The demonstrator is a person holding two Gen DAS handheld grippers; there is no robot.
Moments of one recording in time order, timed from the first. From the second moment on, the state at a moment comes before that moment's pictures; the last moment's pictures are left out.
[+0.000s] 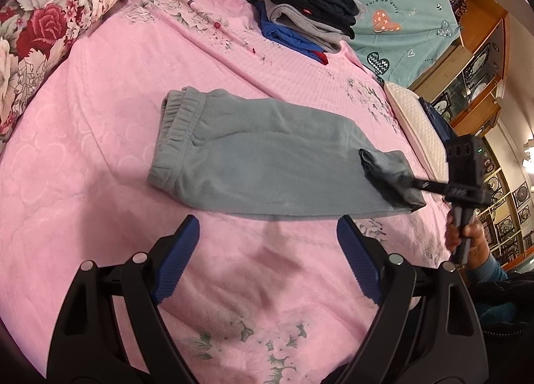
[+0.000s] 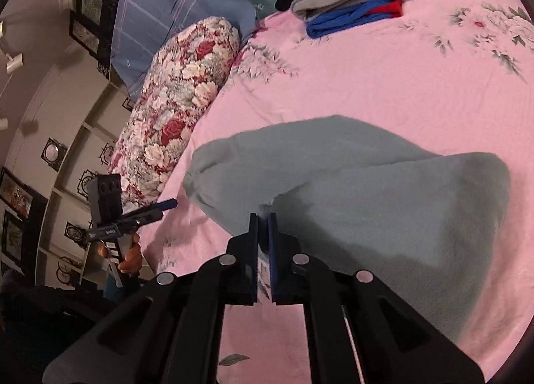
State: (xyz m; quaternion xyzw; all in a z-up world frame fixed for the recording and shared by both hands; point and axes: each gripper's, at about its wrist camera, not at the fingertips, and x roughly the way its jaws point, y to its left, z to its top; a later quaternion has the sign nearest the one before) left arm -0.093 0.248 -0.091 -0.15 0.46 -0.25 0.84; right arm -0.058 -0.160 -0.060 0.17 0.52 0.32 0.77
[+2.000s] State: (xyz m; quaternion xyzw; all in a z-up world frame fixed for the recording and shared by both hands) left arm -0.035 0.245 -0.131 -0.44 0.46 -0.13 0.76; right arm -0.029 0.006 -0.070 -0.06 0.49 0.41 0.77
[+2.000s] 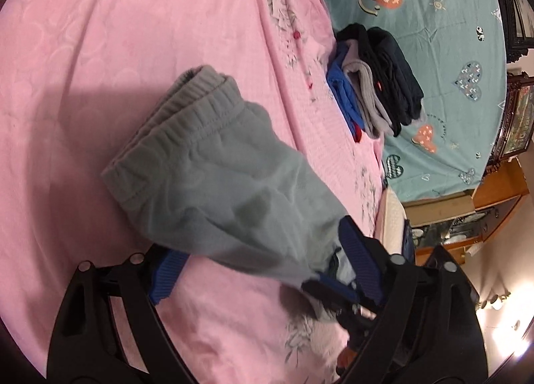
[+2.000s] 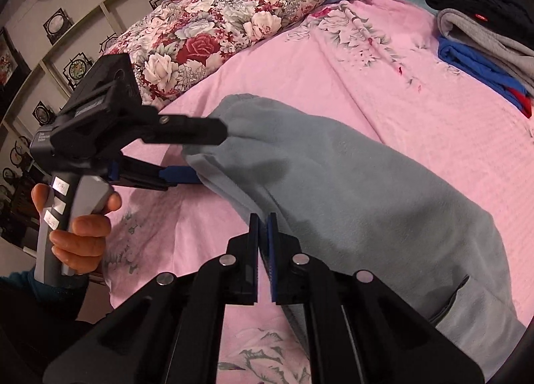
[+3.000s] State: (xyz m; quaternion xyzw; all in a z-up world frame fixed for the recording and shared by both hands) left arm -0.032 0.067 -0.017 -0.11 0.36 -0.24 0.89; right arm -0.041 -0.329 -0.055 0.39 0.42 0.25 0.78
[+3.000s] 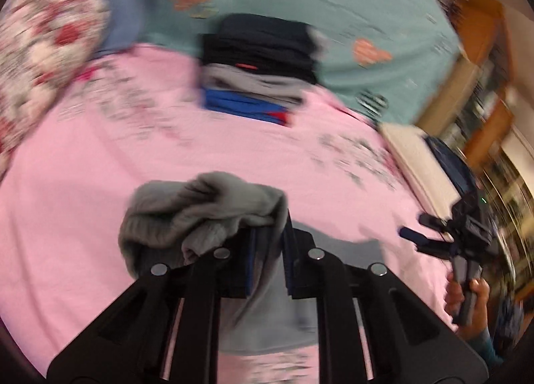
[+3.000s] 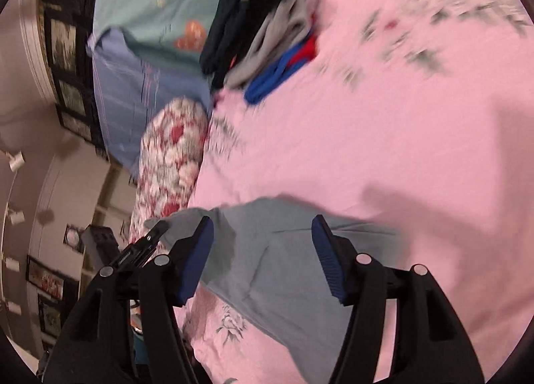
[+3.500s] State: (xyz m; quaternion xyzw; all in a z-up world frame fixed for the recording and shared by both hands) left arm -0.067 -0.134 -0.062 0.05 0.44 -0.38 0.81; right arm -0.097 -0.402 -0.109 0.46 0.39 0.22 0.76
